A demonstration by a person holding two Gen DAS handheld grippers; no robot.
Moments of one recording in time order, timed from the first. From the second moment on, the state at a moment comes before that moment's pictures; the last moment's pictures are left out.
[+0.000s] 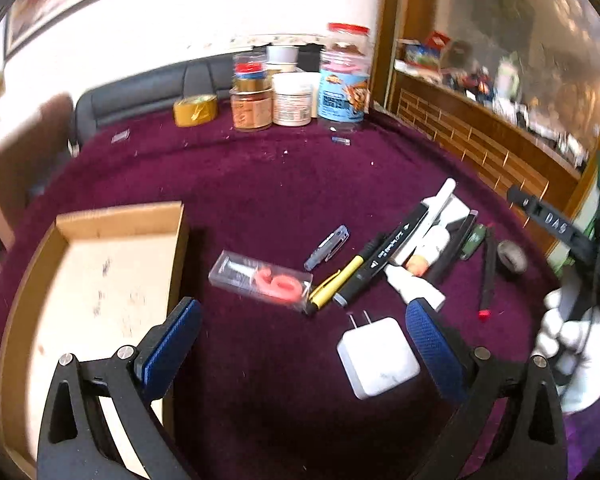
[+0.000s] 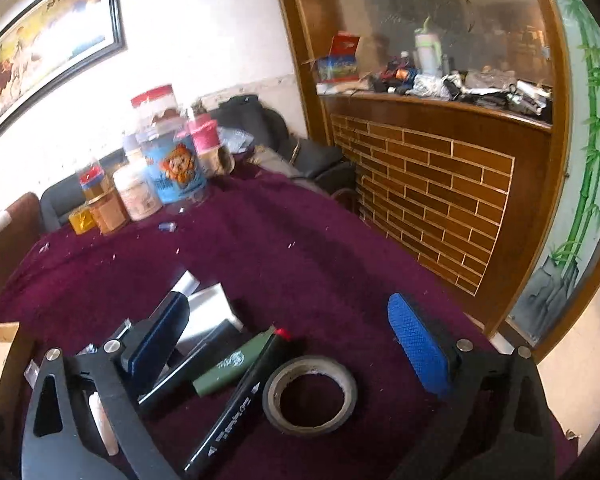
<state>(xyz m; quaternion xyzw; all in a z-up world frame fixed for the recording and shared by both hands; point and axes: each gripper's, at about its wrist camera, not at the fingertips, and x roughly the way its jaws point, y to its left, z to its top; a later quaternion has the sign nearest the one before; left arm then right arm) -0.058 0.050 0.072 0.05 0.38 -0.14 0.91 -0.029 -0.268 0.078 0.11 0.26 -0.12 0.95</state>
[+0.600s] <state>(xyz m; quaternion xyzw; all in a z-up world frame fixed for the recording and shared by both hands) 0.012 -0.042 0.051 0.17 0.44 -0.29 0.83 -0.013 -0.278 0.063 0.14 0.30 -0.12 0.94</state>
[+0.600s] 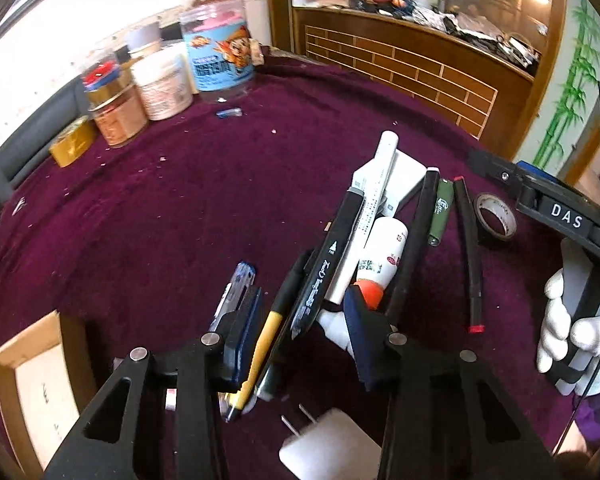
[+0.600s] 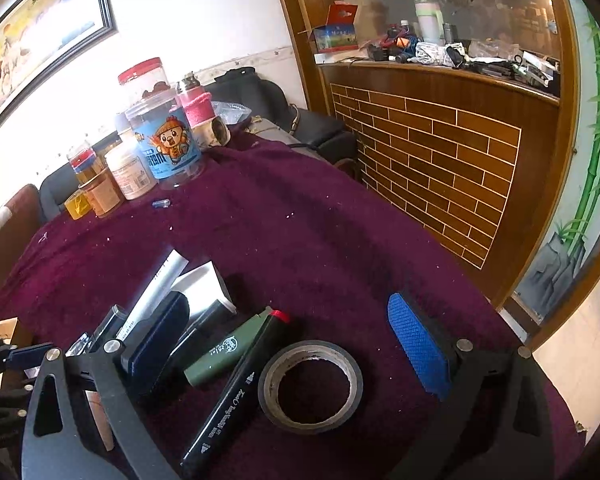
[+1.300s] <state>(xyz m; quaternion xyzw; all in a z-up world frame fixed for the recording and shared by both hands) -0.004 -0.022 0.071 0.06 0.43 -0.32 0.84 -0.007 -0.283 0.056 0.16 0.33 -0.12 0.92</state>
